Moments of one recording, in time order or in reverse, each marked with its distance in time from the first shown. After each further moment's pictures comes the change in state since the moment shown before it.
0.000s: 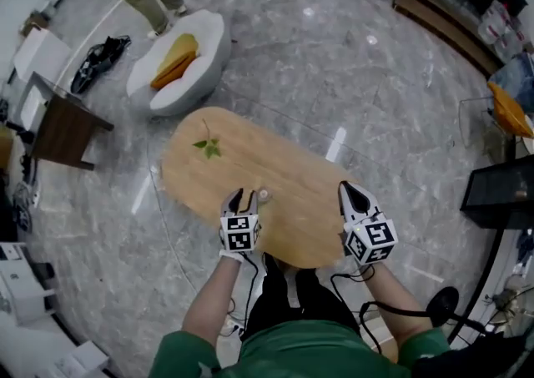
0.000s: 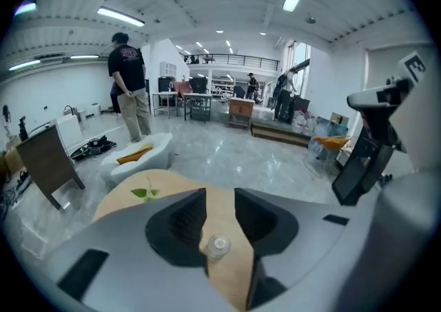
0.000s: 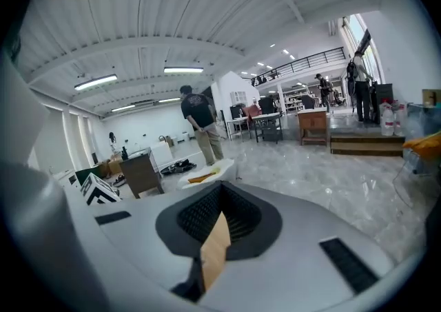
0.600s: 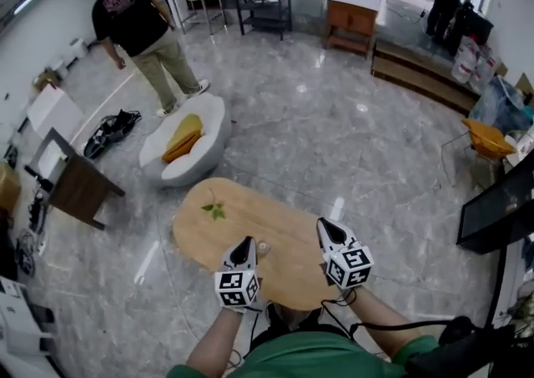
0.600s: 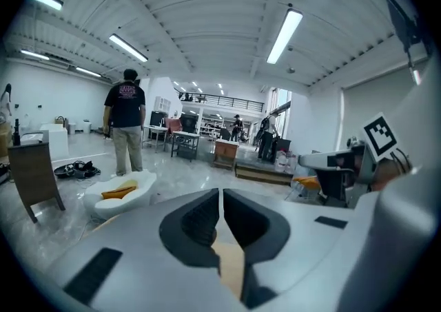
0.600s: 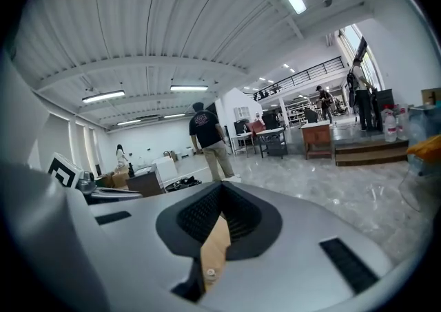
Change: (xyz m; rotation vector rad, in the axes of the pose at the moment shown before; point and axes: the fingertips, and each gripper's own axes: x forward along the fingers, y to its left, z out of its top) left arm -0.195 -0.078 0.114 -0.024 -0.339 -0.127; right arm -0.090 0.062 0.075 0.004 -0.126 0.031
